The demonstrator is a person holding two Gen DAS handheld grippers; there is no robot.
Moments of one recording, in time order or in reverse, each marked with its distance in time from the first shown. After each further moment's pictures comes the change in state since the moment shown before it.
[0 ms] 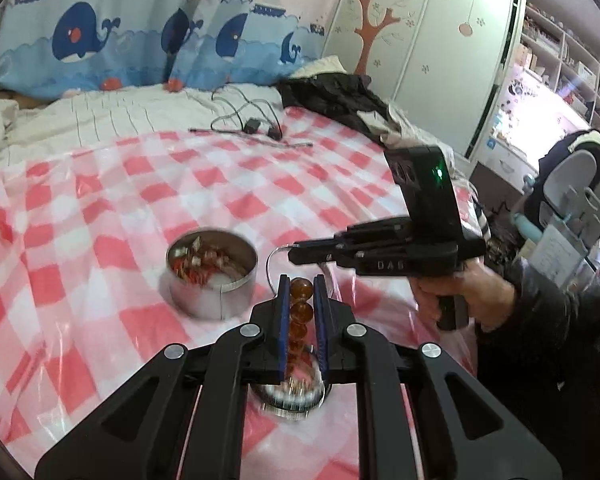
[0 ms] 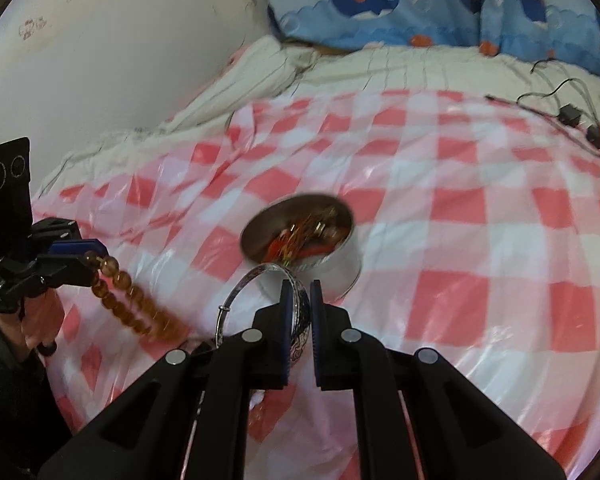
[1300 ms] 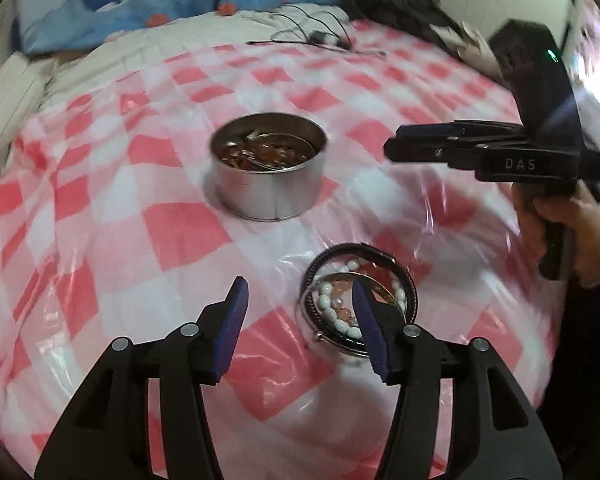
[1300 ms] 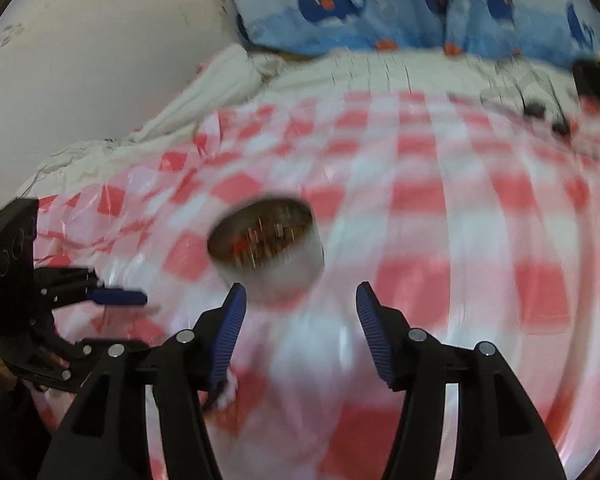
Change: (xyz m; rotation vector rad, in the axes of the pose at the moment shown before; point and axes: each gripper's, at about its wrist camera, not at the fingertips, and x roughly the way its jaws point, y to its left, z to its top) left arm 0.059 0.000 -0.053 0.012 0.302 0.308; right arm 0.003 -0.011 -0.023 0.074 0.038 -0.087
